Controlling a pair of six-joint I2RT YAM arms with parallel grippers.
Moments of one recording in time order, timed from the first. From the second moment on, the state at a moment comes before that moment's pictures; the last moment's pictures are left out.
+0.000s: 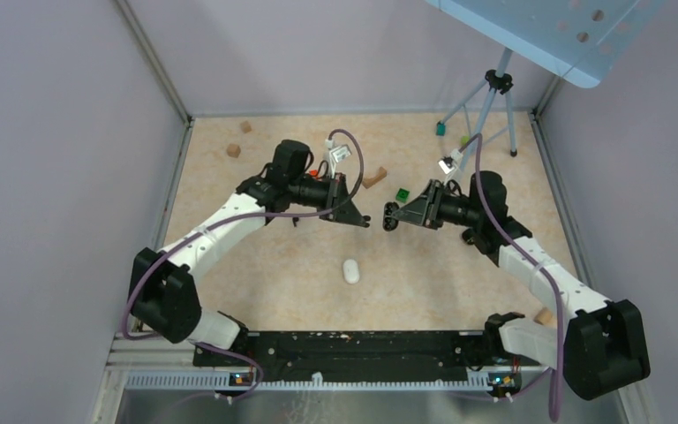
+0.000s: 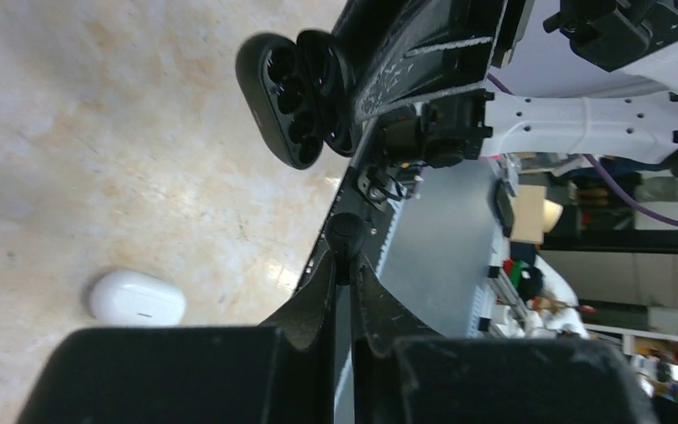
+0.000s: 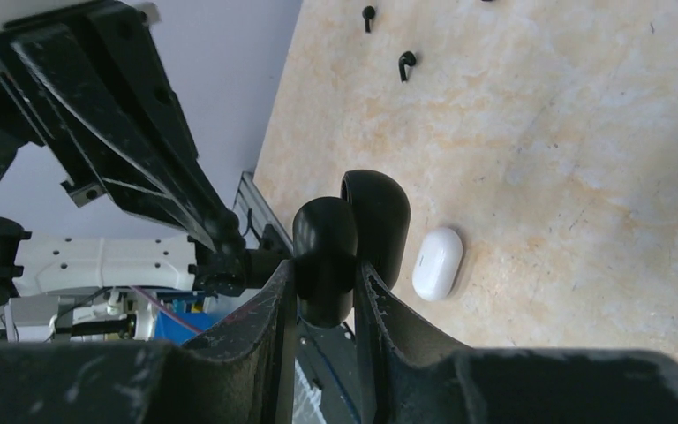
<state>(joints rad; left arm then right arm) -0.52 1.43 1.16 -0.34 0.91 -0.42 0.32 1.11 0.67 0.08 -0.75 0.77</state>
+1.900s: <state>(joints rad) -0.58 1.60 1.20 -0.21 0.89 -0.65 0.35 1.13 0.65 0.25 -0.74 0.86</state>
